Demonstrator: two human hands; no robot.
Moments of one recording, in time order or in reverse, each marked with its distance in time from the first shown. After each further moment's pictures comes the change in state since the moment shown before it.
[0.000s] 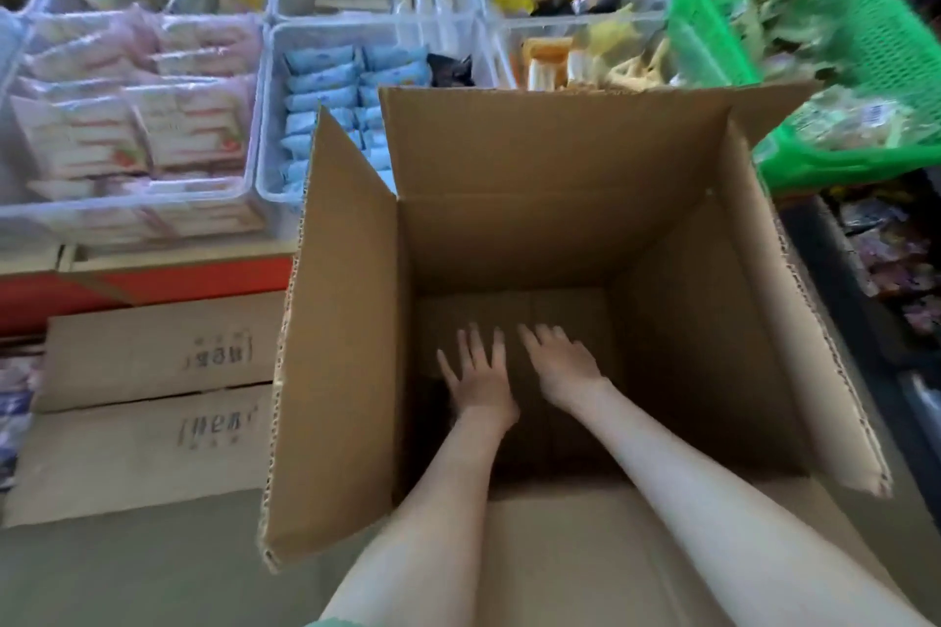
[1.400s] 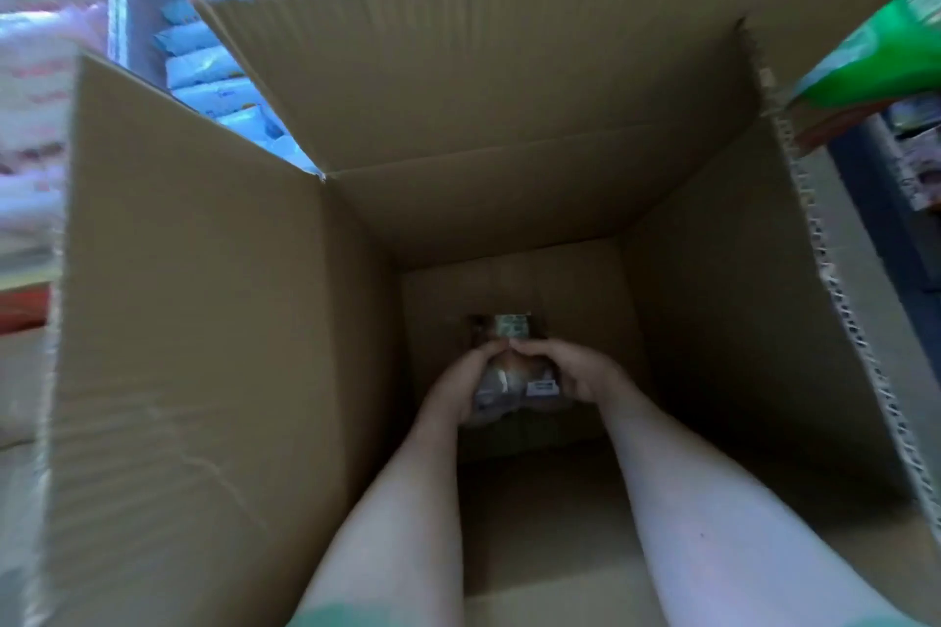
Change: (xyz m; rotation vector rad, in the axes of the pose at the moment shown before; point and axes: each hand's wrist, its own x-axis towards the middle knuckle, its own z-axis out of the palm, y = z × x) left_hand 0.087 -0.008 0.027 -1.525 -0.532 -0.443; right_hand 0.073 0.044 0.064 1.689 -0.560 0.459
